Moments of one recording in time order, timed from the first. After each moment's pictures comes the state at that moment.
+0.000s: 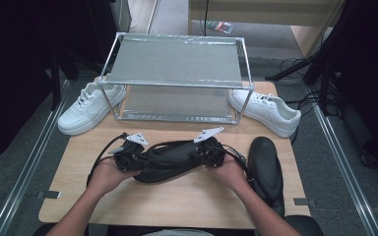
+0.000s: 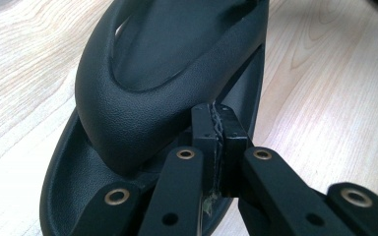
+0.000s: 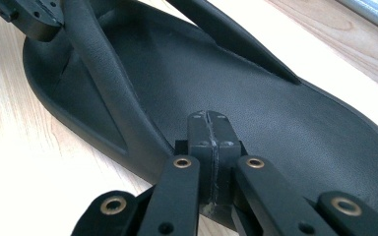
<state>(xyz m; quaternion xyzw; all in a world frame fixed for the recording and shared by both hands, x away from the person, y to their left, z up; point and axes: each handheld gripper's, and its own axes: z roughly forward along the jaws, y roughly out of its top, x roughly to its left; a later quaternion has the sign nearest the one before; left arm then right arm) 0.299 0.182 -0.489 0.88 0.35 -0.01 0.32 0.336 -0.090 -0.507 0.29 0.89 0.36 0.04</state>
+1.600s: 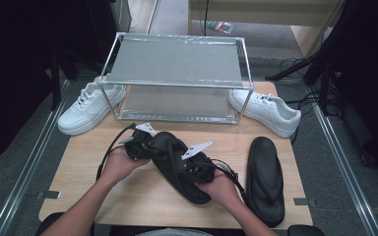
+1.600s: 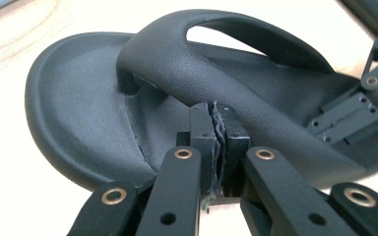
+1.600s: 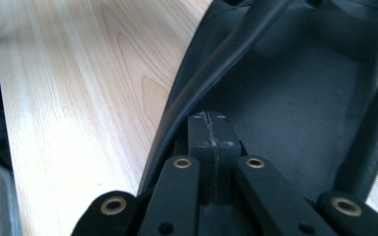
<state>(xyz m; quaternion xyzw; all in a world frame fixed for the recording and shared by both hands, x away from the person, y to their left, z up) 0.335 0.162 -0.492 0.87 0.36 -0.01 0.35 0.289 -0.063 -0.510 0.27 0.90 0.35 -0.02</state>
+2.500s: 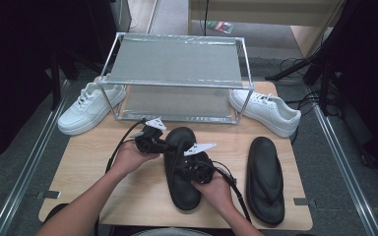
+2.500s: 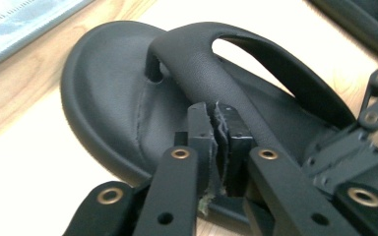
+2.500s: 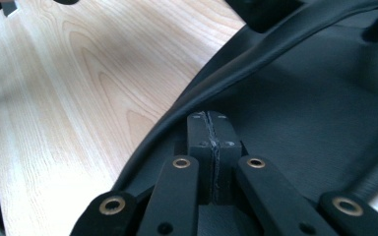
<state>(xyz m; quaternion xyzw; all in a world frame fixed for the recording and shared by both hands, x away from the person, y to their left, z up) 0.355 0.143 -0.494 0.87 0.31 0.00 0.37 0.288 -0.062 -0.515 0.34 0.85 0.39 0.00</state>
